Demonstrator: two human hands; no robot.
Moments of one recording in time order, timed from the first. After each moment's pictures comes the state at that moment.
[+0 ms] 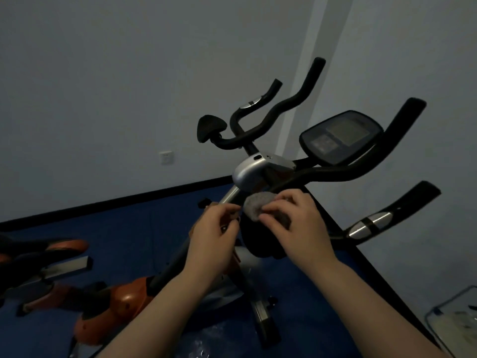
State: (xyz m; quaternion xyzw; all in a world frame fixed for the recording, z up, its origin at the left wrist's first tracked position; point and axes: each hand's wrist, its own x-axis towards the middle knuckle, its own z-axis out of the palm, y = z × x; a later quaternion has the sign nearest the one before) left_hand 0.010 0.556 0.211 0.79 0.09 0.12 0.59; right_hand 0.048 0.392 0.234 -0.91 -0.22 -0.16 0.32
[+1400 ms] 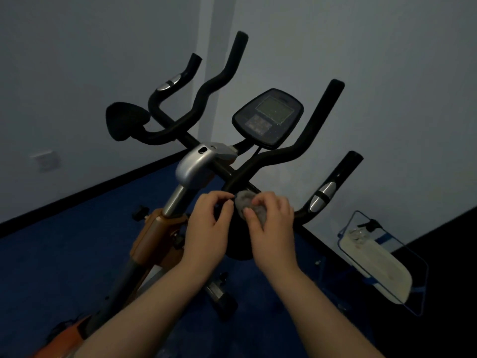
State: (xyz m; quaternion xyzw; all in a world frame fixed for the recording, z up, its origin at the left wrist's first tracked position) left_hand 0.071 0.552 0.196 0.74 -0.10 0.02 0.67; right_hand 0.025 0.441 0.224 -0.91 0.11 -0.20 0.34
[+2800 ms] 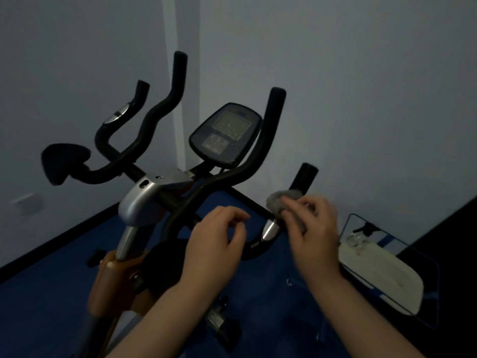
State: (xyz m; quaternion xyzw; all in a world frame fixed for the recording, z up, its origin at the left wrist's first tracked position) left_hand 0.079 0.449 0.228 0.83 -0.22 0.06 0.51; right_hand 0.033 0.278 0.223 -0.89 0.08 -0.39 0.22
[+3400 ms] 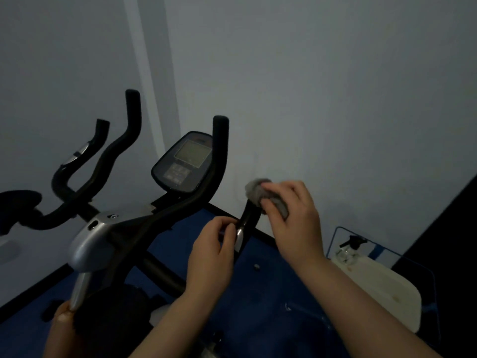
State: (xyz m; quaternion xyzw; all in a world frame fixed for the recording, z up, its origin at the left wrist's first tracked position) left_hand 0.094 0.355 0.222 0.80 -0.17 0.03 0.57; right_hand 0.057 0.208 0.266 -0.87 0.05 -0.40 0.30
